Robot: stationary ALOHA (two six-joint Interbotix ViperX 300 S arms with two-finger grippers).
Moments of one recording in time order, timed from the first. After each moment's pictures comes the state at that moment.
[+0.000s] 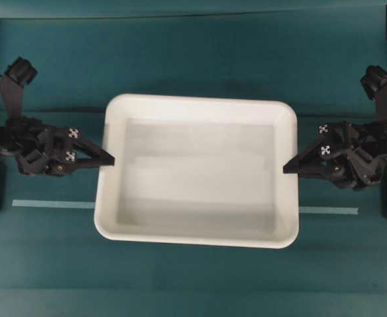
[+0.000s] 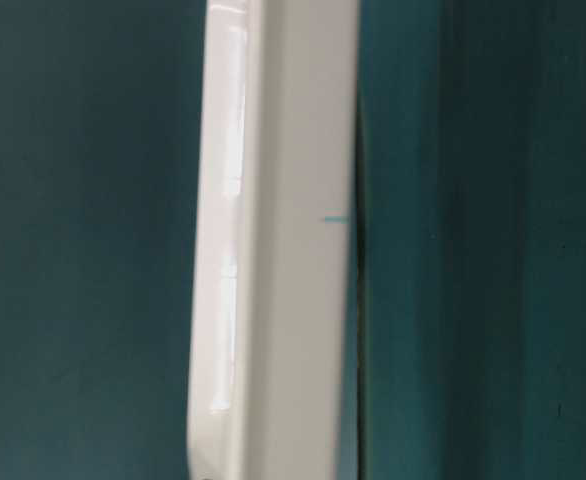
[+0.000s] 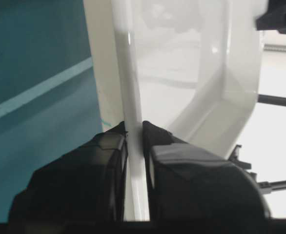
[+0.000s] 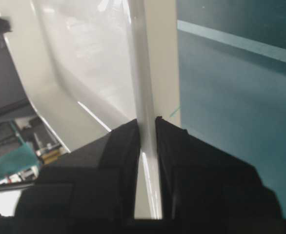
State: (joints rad) left arm 0.04 -0.60 0.97 0.01 0.07 -1.41; right arm -0.08 -0.66 1.03 0.48 0.18 1.19
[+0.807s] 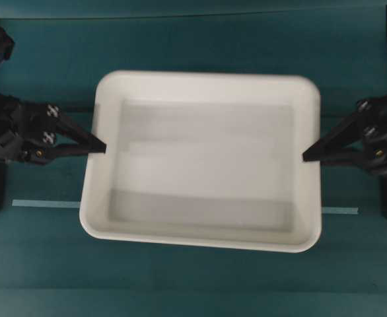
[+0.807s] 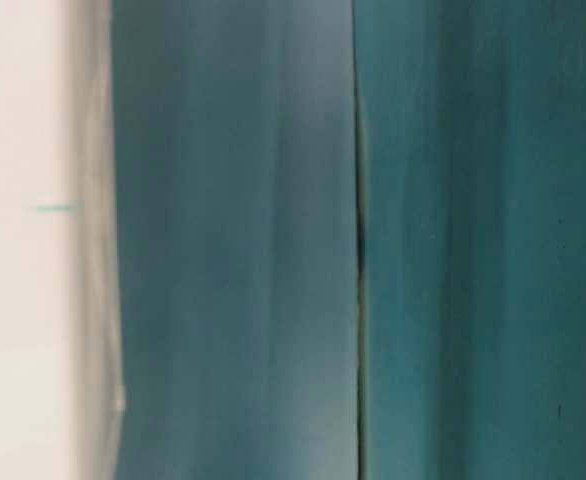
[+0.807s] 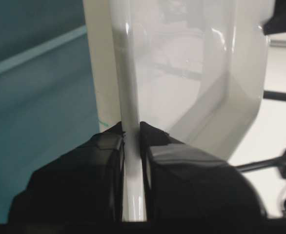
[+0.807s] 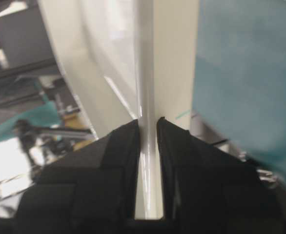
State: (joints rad) left arm 0.02 -0.68 0.76 0.01 0.28 -1.45; right arm -0.10 -0.79 0.78 0.43 0.43 1.20
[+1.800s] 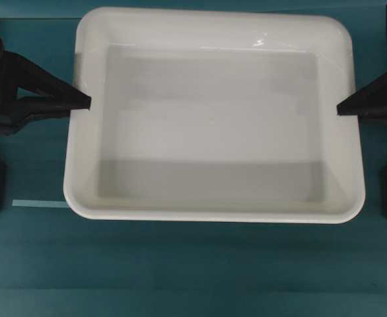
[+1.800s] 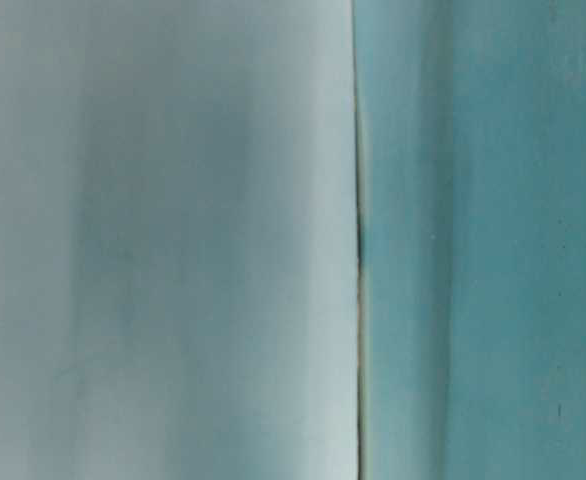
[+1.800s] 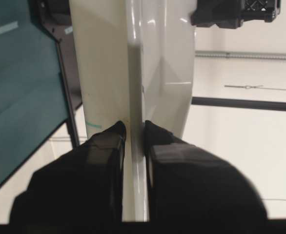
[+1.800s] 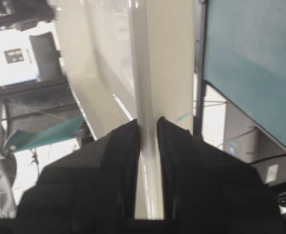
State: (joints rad) left arm 0.03 -0.70 0.49 0.02 0.39 -1.47; right arm -0.19 -0.83 0.58 0.42 0.55 1.20
